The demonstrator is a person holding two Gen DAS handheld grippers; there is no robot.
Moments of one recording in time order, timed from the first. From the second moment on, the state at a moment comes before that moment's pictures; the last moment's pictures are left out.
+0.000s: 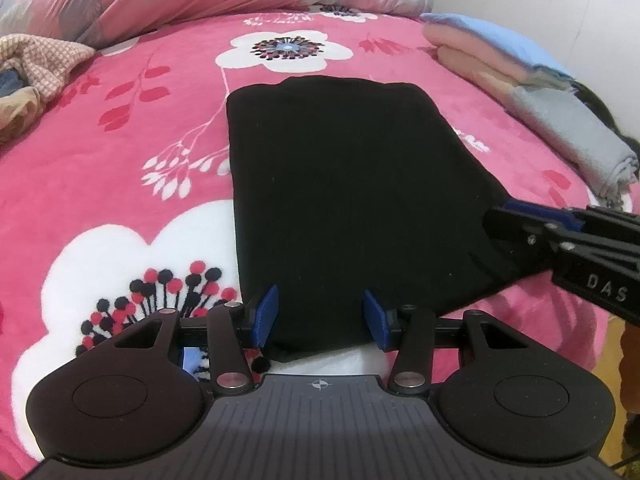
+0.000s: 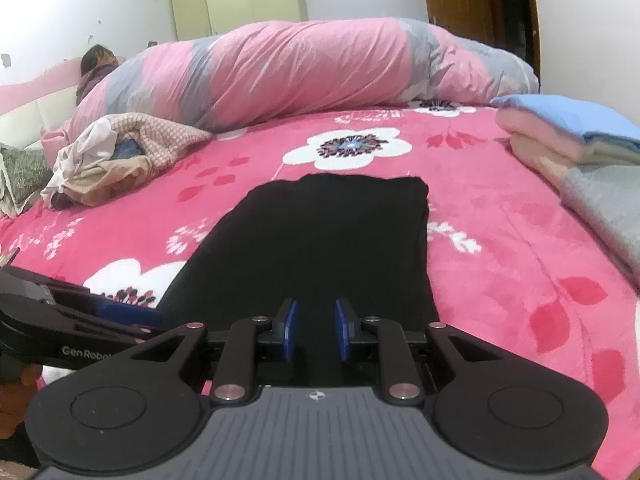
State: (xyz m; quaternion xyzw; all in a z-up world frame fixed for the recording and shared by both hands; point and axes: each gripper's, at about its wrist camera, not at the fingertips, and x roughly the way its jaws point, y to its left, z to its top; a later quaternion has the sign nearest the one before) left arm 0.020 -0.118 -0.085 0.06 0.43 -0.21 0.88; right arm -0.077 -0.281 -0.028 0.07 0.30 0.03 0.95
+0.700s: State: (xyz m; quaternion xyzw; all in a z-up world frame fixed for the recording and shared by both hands) left arm 0.011 -0.137 -0.085 0.11 0.43 -0.18 0.88; right arm -0.093 -0.290 -0.053 0.10 0.31 0.03 0.95
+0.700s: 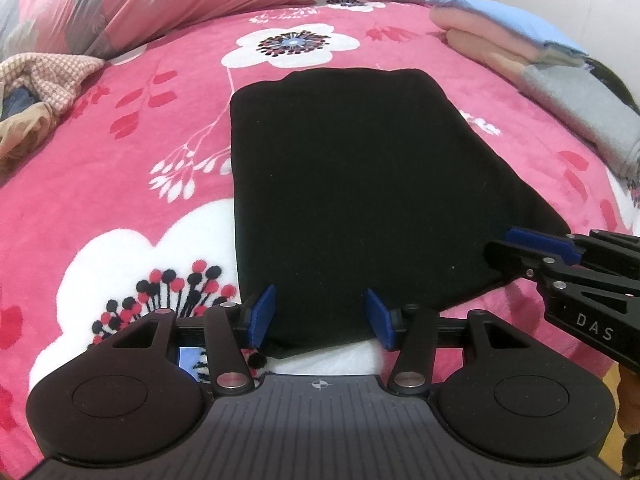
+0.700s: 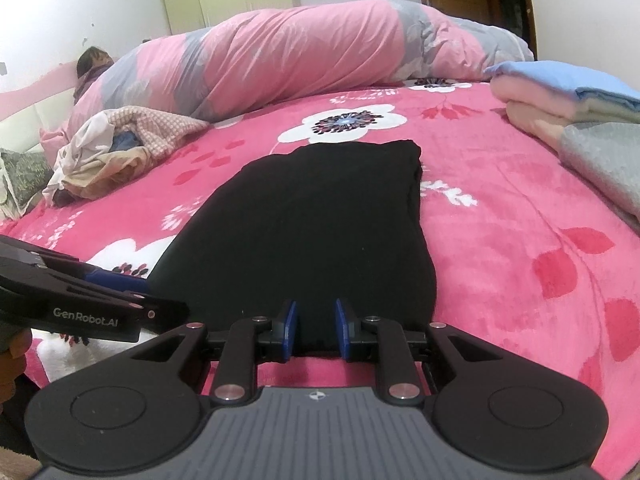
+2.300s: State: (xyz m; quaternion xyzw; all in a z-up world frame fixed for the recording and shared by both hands) left arm 0.224 -0.068 -0.128 -0.23 0.43 -0.32 0.81; right arm 0.139 -0.468 -0.103 0.42 0.35 0.16 0.82
